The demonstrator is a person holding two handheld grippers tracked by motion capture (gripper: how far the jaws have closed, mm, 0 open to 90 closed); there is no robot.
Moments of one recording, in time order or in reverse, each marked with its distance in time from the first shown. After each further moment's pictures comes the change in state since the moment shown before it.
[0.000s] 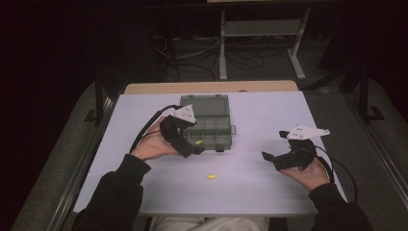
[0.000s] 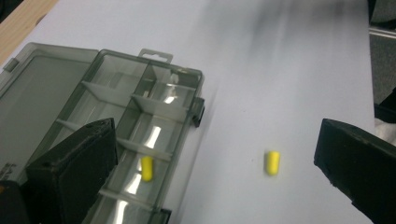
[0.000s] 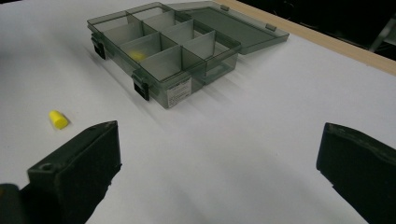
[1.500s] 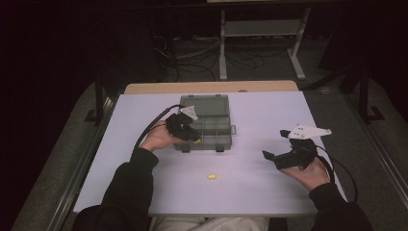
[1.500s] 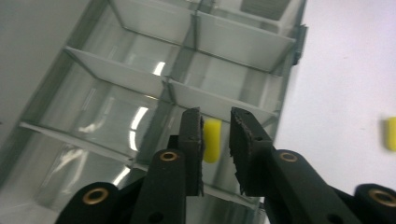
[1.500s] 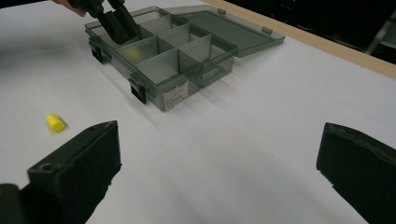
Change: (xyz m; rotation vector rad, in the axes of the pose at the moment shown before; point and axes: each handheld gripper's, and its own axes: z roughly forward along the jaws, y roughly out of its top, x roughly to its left) left arm 0.071 -0.039 0.059 0.161 -0.009 -0.052; right arm -0.002 0.000 -0.001 -0.013 -0.005 0.005
